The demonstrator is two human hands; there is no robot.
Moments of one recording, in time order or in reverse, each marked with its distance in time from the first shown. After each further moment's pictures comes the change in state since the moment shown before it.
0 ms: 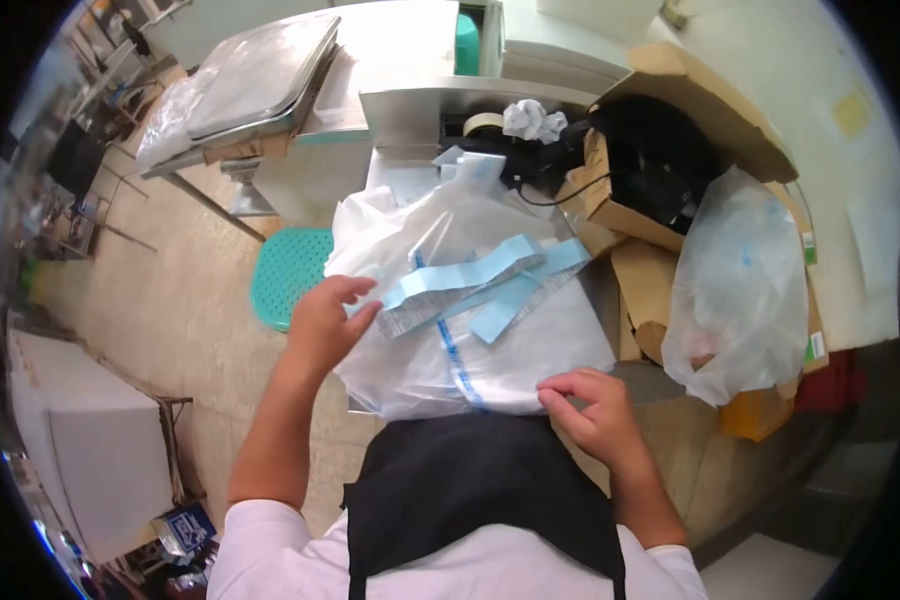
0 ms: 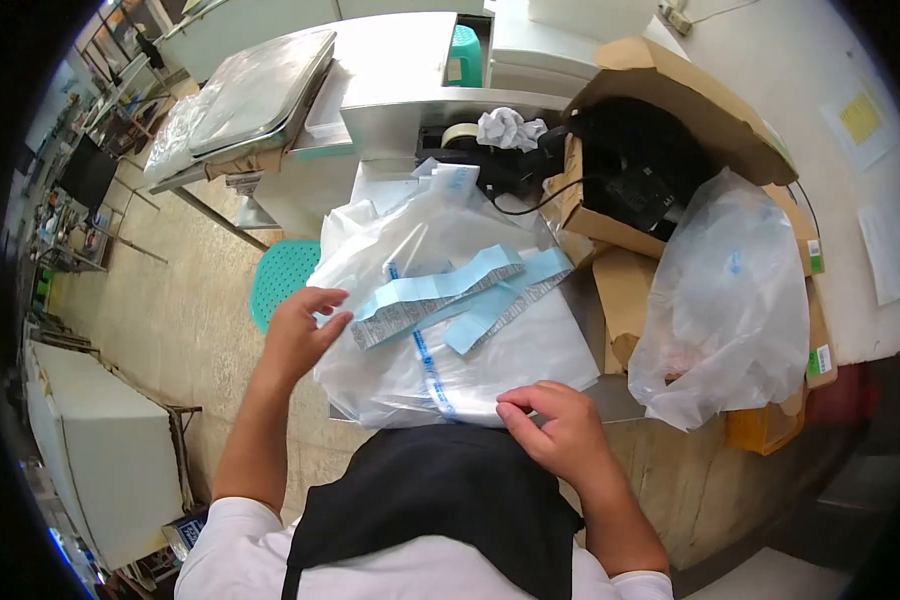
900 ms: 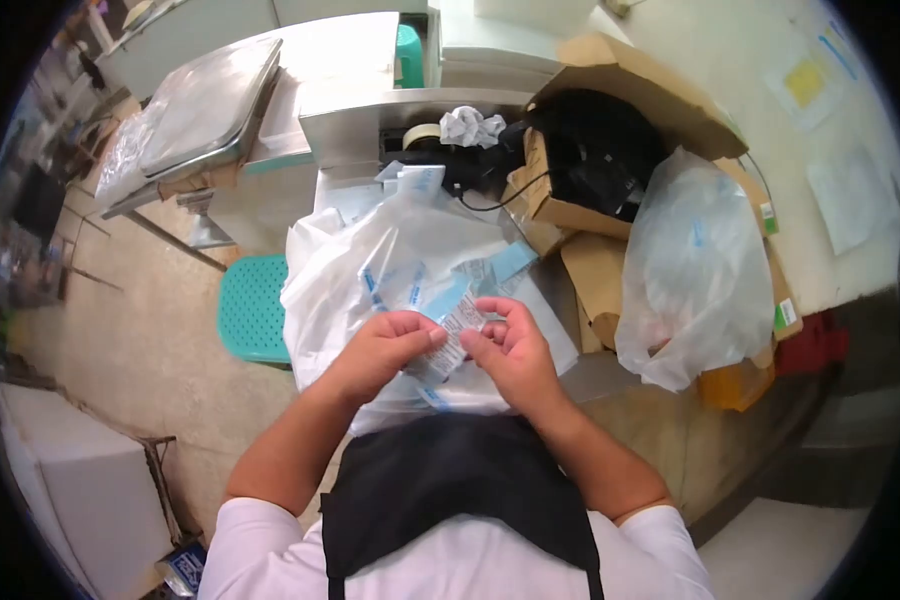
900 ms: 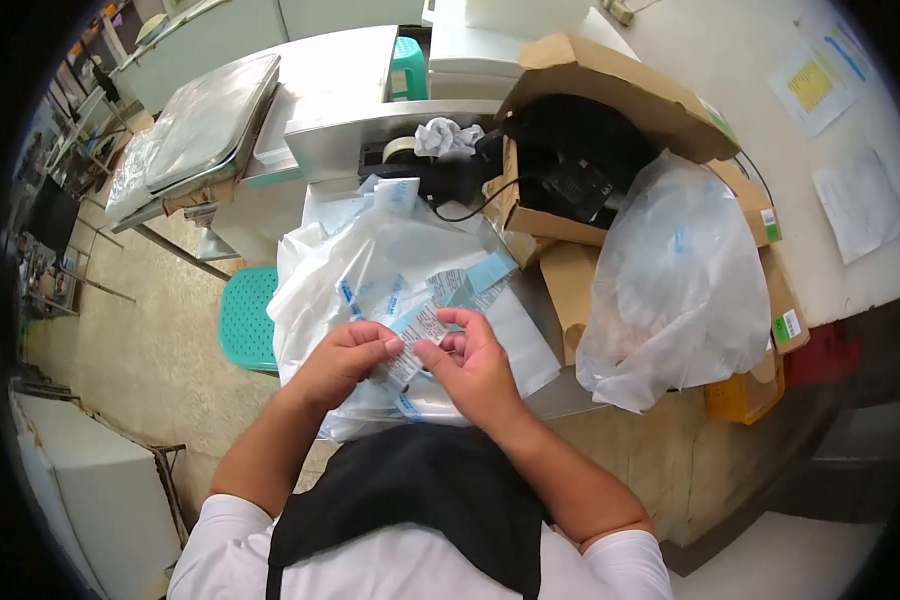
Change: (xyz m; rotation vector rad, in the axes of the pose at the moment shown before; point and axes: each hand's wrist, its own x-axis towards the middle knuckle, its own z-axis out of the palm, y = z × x) left_hand 0.006 0.076 0.057 -0.968 -0.670 -0.293; right_hand 0.054 0.009 0.048 0.580 0.151 0.170
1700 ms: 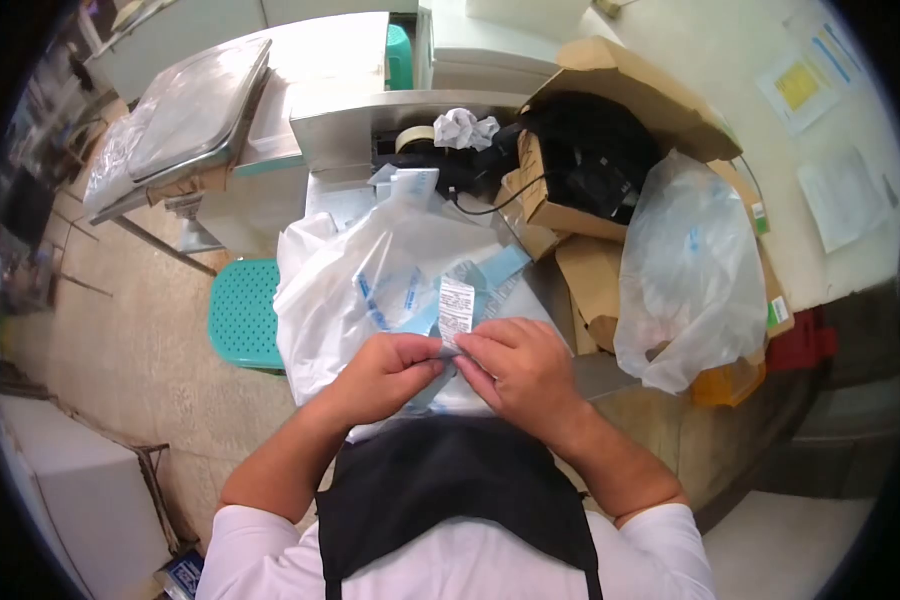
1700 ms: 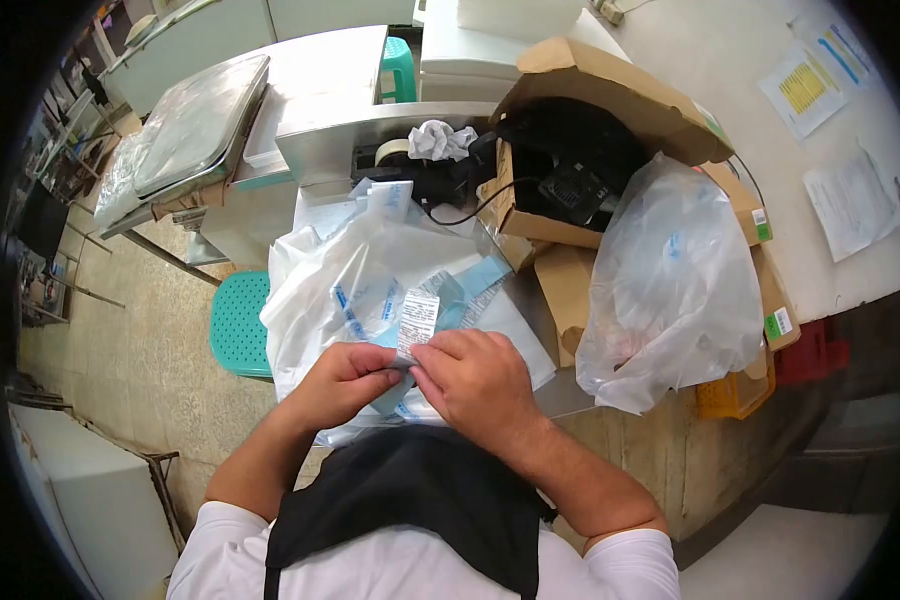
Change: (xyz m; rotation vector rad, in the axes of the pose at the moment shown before) left_hand -0.011 -0.002 0.002 0.190 -0.167 0.210; right_hand -0.003 -0.048 -0.003 -1.059 -0.057 -0.710
